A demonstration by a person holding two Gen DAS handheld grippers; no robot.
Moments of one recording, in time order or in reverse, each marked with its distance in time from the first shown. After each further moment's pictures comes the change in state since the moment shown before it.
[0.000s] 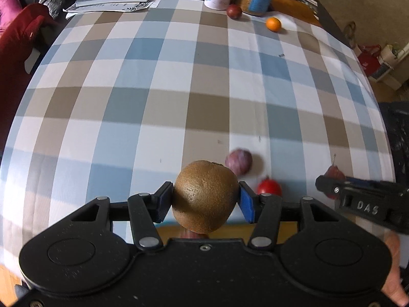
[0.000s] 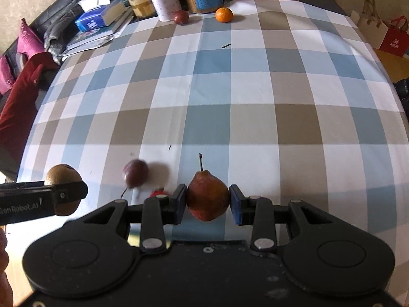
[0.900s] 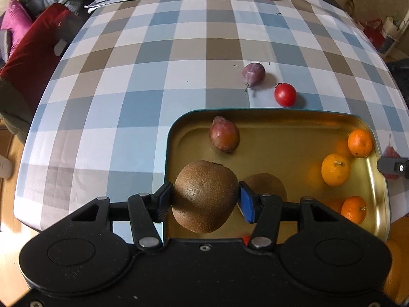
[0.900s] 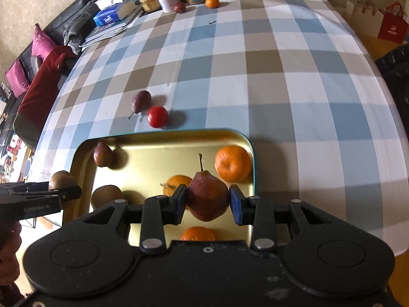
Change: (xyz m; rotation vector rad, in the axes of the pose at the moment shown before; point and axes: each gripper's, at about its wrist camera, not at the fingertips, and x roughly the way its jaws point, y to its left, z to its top) left arm -0.023 0.005 -0.125 0.081 -0.040 0.116; right arm -0.066 -0.046 -0.128 0.033 -0.019 0.068
